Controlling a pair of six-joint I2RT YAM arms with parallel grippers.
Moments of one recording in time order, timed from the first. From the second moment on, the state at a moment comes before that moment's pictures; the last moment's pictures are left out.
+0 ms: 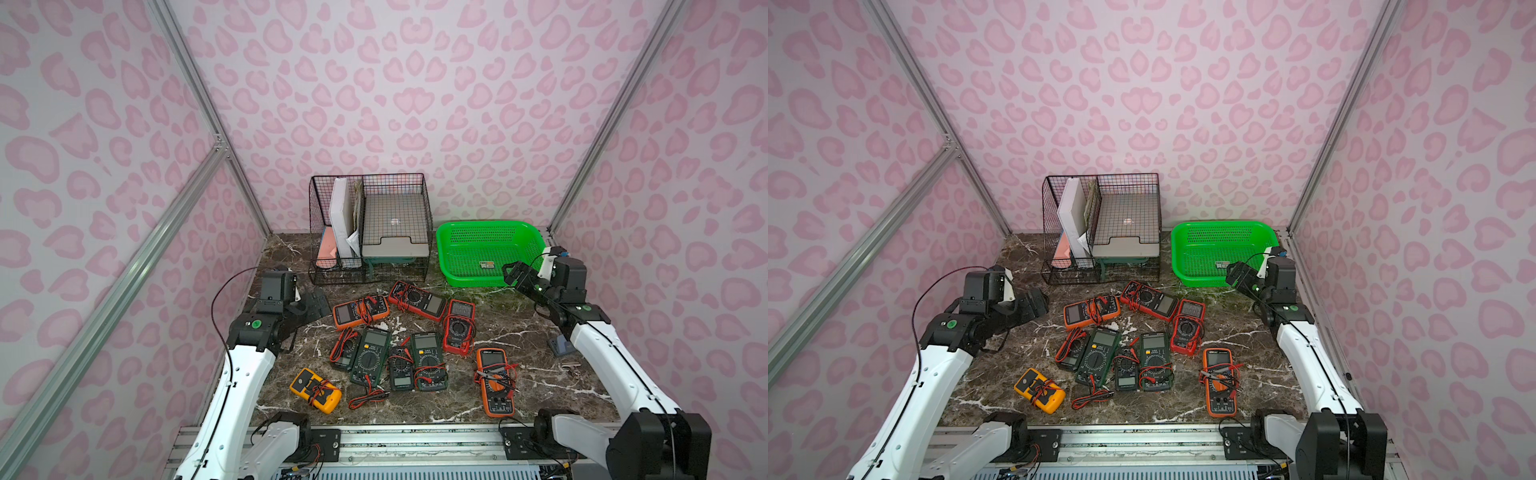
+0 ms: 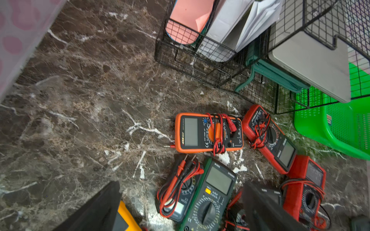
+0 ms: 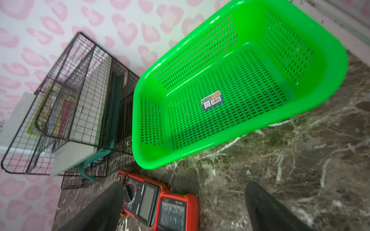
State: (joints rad) left arm -0.10 0.98 1.06 -0.93 0.02 -0.53; right arm 0.05 1.16 0.87 -0.28 -0.22 0.54
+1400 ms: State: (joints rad) left arm -0.48 1.20 1.05 -0.83 0.14 -0.73; right arm 0.58 0.88 0.62 -1.02 -0.02 0.76
